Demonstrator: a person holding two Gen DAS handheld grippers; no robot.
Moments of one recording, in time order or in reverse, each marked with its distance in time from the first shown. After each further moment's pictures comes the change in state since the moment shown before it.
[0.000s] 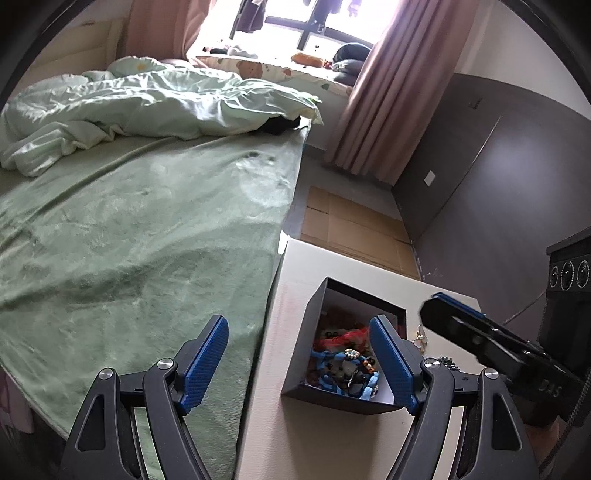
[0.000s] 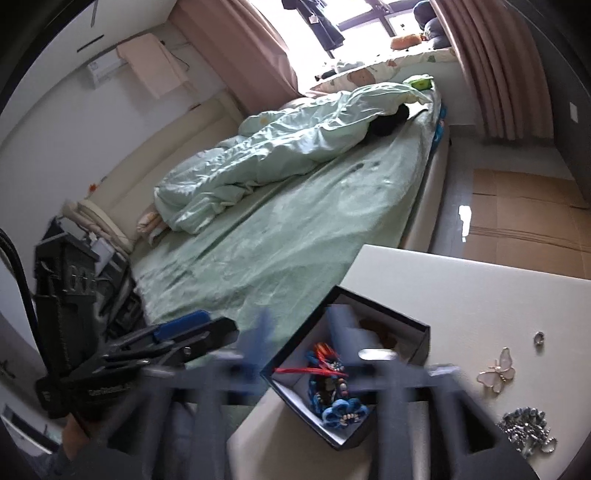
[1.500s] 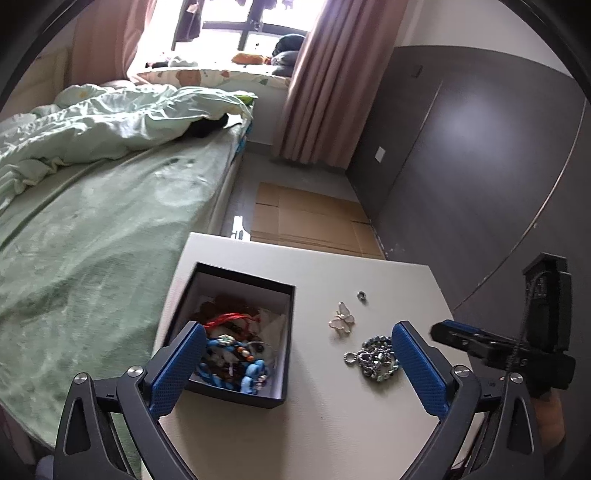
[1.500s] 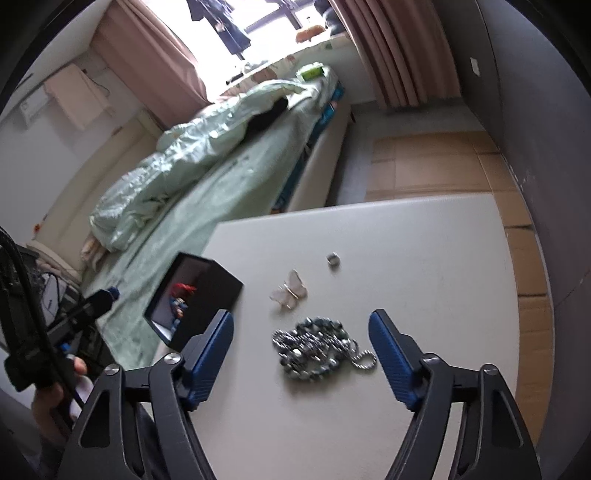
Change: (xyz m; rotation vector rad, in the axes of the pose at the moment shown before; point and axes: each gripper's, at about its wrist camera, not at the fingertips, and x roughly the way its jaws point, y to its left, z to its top) left arm 0.014 -0.106 -0.029 0.160 0.019 -0.103; right arm -0.103 -0.139 -0.053 0.209 0.047 -0.211
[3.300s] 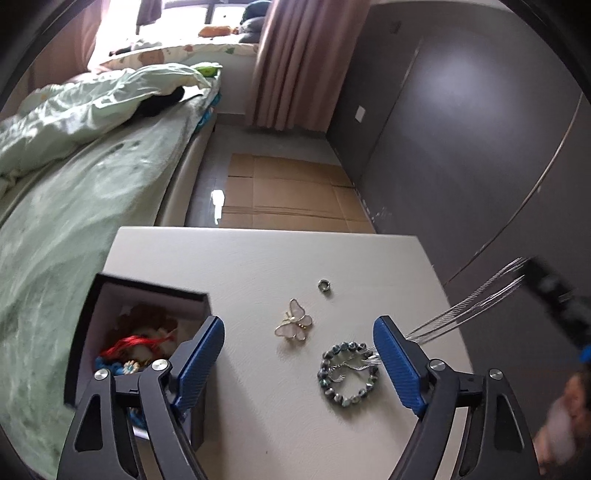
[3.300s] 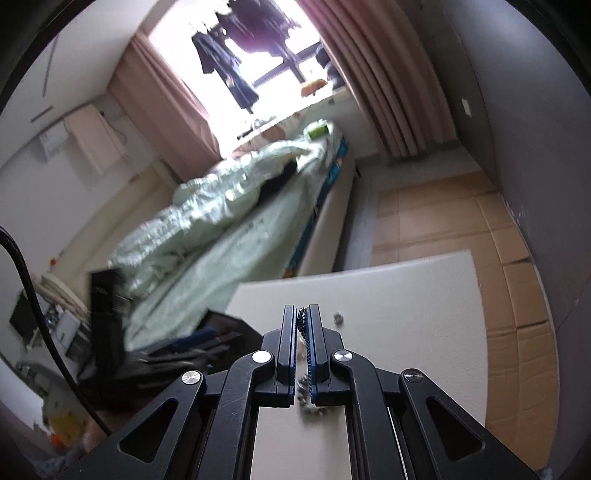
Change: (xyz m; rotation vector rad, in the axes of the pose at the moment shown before) left arm 0.079 -0.057 0.013 0.100 0.146 -0.015; right arm -0.076 0.004 0.013 0.018 -0.267 0.063
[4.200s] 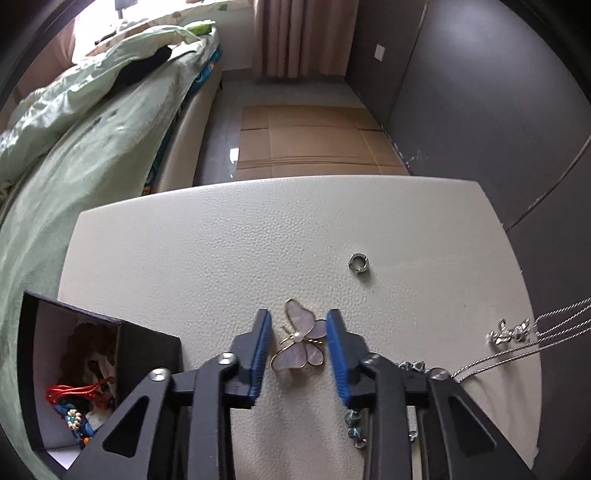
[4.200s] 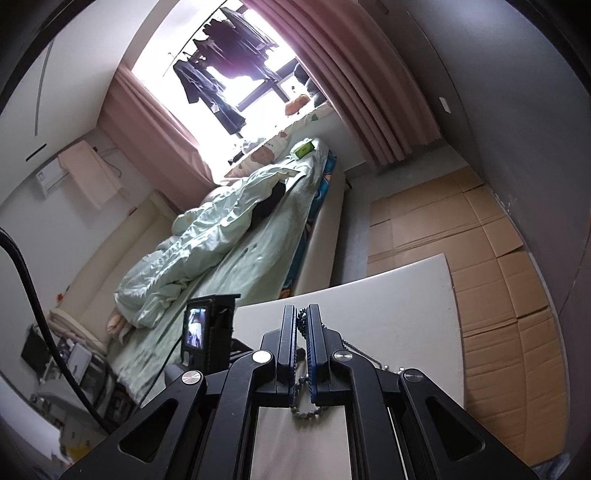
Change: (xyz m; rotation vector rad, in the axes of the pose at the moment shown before) left arm 0.094 -0.004 0.005 0.038 0.202 0.129; right arm -0.018 -0.036 0.002 0.102 -0.046 0.012
